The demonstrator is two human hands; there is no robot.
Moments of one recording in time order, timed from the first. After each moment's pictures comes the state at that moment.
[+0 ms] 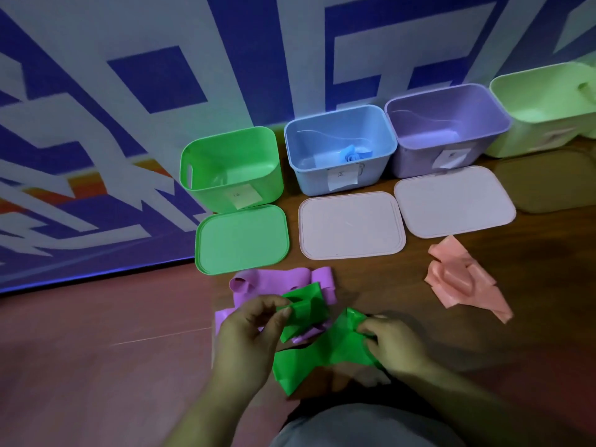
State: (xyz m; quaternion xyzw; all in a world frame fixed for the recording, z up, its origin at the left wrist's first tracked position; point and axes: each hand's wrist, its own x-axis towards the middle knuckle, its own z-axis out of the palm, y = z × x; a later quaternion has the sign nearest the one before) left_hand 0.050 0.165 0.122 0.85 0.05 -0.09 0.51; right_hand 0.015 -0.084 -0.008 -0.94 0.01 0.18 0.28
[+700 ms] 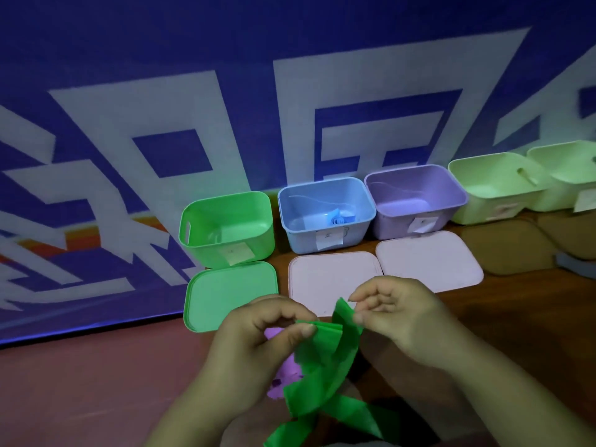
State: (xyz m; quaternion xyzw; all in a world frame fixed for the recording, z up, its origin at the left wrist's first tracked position) left_hand 0.094 0.141 0.227 0.80 -0.21 -0.08 0.56; right_hand 0.082 -0.095 0.216 -0.78 0.08 0.11 0.61
